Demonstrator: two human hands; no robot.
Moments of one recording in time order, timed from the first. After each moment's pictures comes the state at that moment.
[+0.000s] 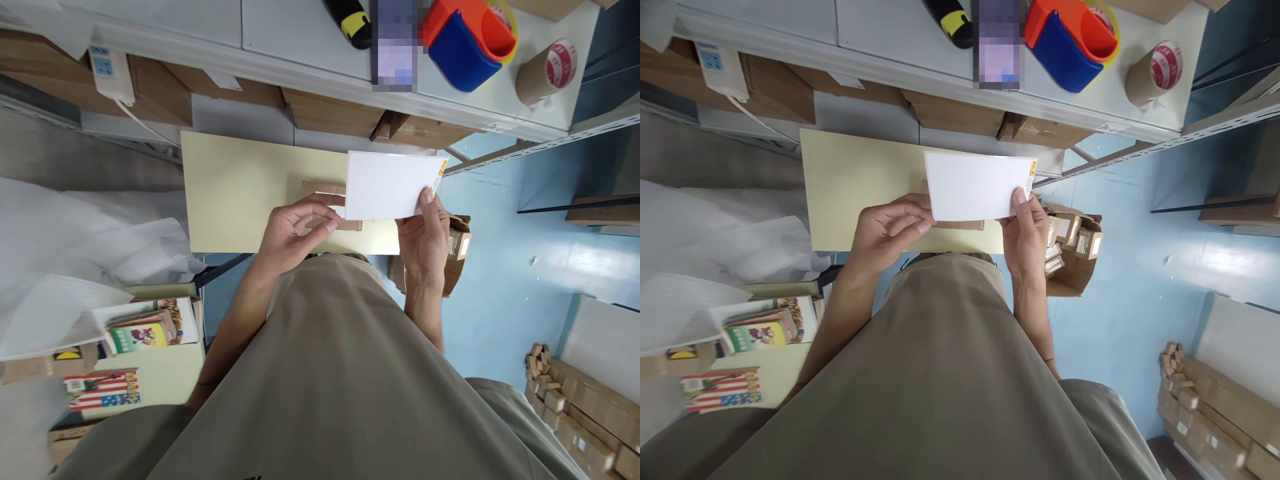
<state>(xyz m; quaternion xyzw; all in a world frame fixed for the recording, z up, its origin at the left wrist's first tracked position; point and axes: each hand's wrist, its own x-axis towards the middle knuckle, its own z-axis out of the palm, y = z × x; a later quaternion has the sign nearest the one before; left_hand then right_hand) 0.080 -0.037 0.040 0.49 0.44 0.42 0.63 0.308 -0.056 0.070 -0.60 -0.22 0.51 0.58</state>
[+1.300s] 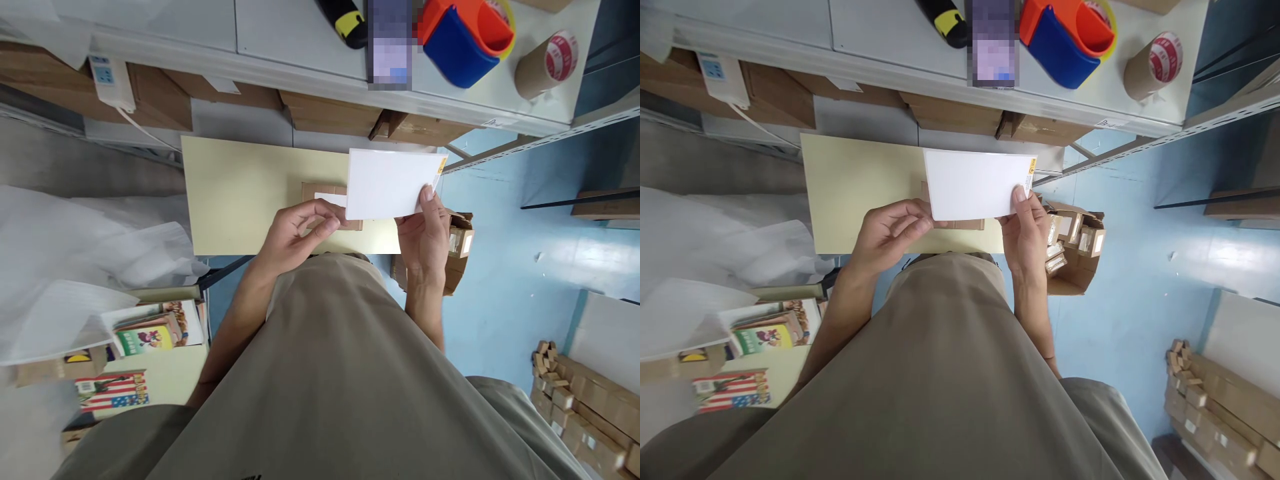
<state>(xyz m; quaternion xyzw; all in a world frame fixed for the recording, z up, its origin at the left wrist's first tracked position) 0.080 -0.032 0.041 0.51 0.41 0.38 0.65 0.311 -0.054 0.066 -0.58 -0.22 0.51 0.59</state>
